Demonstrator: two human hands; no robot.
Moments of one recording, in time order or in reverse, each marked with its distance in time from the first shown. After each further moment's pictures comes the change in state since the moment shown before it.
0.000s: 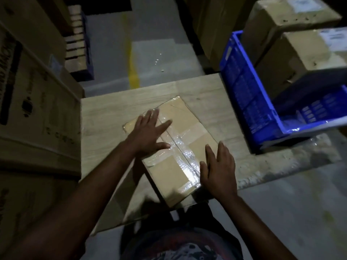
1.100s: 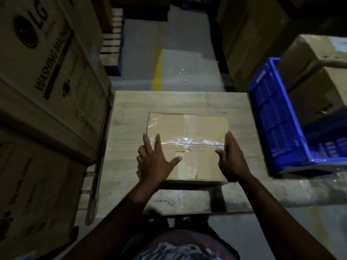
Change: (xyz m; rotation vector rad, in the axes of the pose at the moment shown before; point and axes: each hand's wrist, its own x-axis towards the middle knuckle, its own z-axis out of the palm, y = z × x) left_hand -0.108 0.030 0.043 -0.464 0.289 -0.770; right_hand 0.083 -0.036 -0.009 0.261 -0.161 -0.043
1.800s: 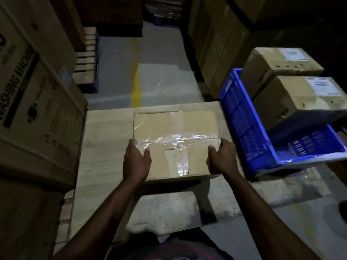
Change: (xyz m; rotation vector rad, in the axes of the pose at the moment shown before) left_hand 0.048 0.053 -0.009 -0.458 0.112 -0.050; right_hand 0.029 0.015 -0.055 0.177 0.172 0.264
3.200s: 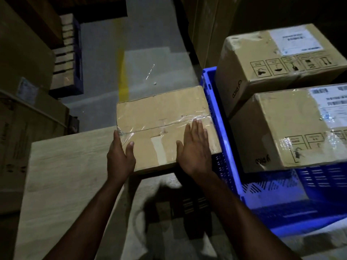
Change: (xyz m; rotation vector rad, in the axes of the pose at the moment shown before) left_hand 0.124 0.140 0.177 0.141 0.047 0.105; right_hand 0.219 0.005 -0.033 -0.407 -0.160 -0.347
